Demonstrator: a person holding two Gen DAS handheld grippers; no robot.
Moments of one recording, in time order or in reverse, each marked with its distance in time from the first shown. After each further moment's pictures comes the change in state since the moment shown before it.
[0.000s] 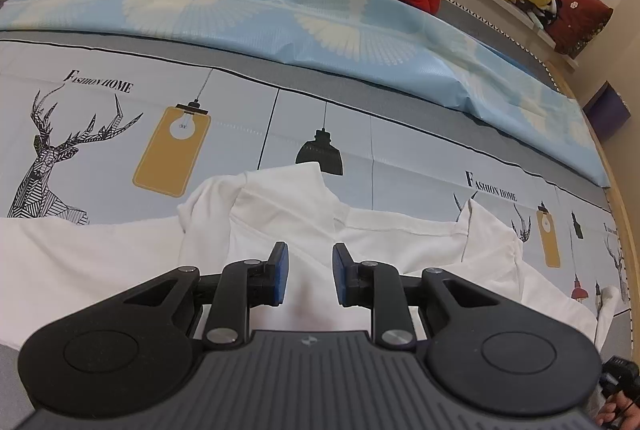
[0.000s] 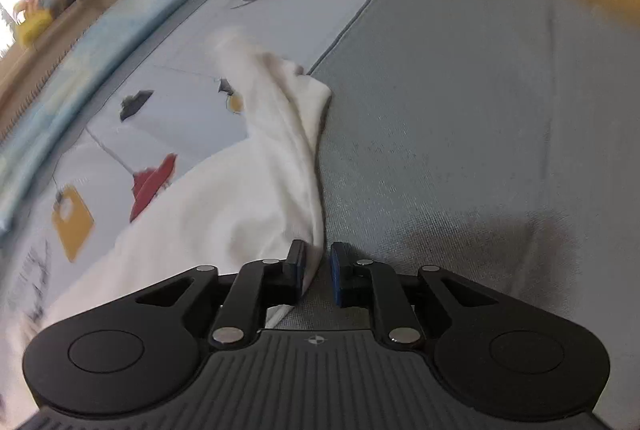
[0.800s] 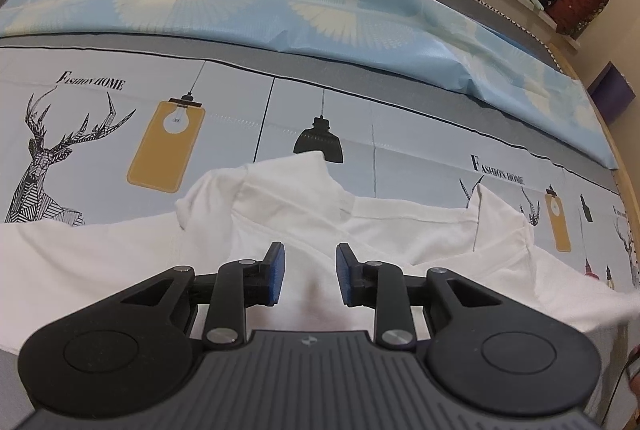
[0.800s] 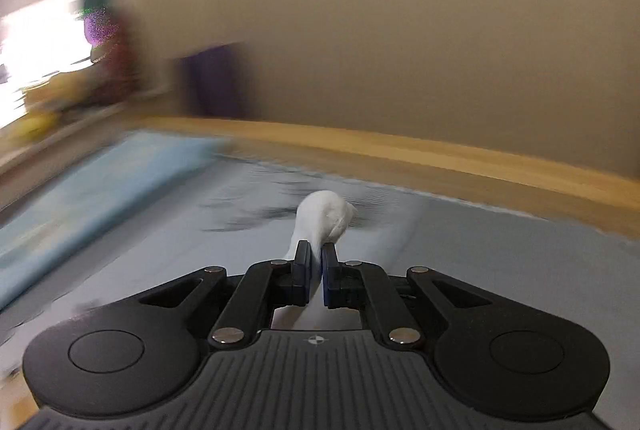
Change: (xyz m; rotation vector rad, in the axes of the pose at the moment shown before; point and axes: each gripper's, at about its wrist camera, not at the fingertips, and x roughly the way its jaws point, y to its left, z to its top) left arm 0.012 -0.007 -0.001 0.050 0.029 0.015; right arm 0.029 0.000 0.129 -0.069 -0.502 -0.155
